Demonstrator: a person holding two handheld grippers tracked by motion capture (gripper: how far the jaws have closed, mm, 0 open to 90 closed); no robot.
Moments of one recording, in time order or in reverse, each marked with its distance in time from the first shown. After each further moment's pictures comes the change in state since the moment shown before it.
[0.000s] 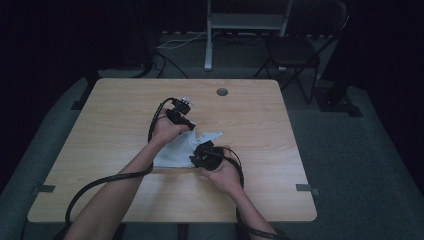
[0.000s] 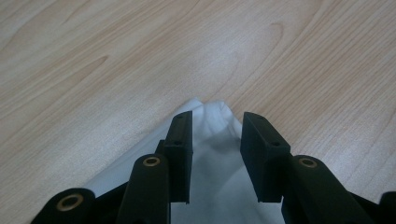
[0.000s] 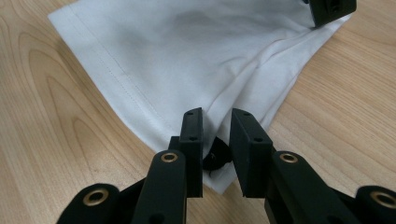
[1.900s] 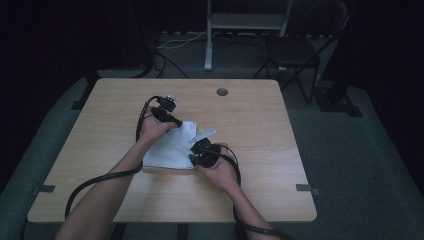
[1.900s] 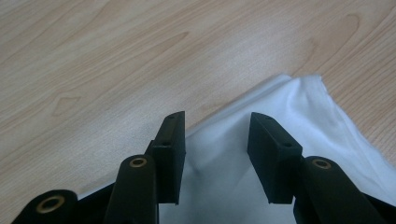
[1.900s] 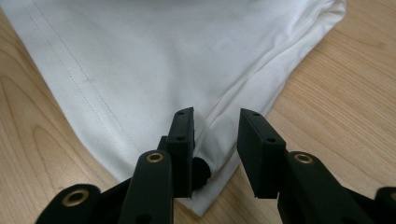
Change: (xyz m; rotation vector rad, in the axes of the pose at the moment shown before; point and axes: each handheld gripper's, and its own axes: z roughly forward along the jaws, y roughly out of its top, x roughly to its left) left arm 0.034 -0.019 -0.011 -0.011 0.096 -0.070; right arm -0.001 0.008 0.012 0.044 -0.078 -0.029
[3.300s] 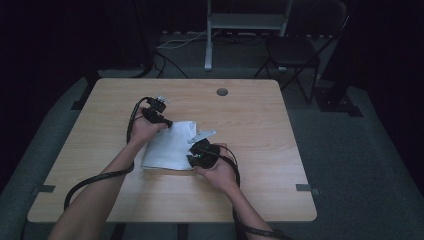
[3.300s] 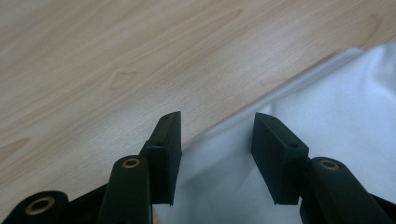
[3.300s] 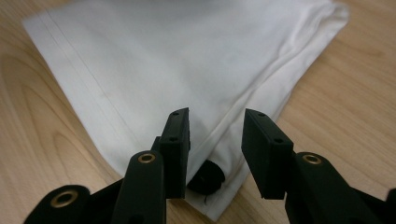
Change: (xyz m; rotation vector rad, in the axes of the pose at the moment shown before) left arm 0.028 -0.018 -0.013 -0.020 0.063 -0.013; right arm 0.004 0.003 -0.008 -0.043 0.016 0.027
